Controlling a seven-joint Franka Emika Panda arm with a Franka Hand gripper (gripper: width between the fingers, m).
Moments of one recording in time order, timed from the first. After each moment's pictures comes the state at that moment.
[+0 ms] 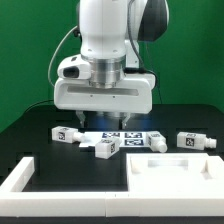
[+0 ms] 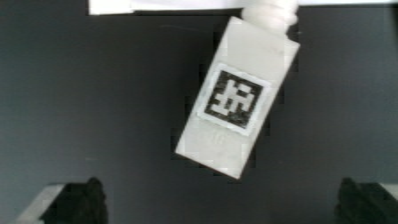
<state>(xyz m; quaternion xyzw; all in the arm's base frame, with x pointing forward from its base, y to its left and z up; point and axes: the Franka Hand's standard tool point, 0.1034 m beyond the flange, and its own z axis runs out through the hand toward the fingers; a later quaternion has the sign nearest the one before) 0.440 -0.065 0.066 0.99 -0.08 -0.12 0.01</state>
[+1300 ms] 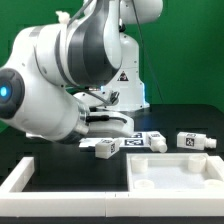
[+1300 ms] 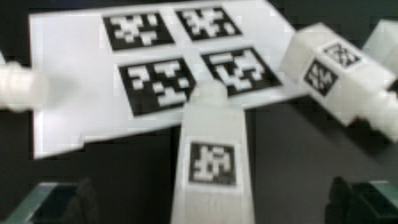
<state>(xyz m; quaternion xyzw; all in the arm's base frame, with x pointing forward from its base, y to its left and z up) 0.441 -0.081 0.038 0.85 -0.15 -0.48 -0.17</state>
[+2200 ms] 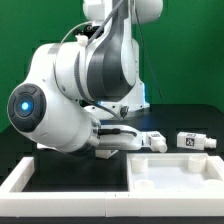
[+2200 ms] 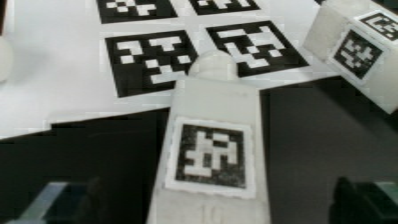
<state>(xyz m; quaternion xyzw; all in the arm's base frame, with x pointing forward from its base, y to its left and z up) 0.430 -0.066 0.009 0.86 -0.14 -0.47 -0.15</state>
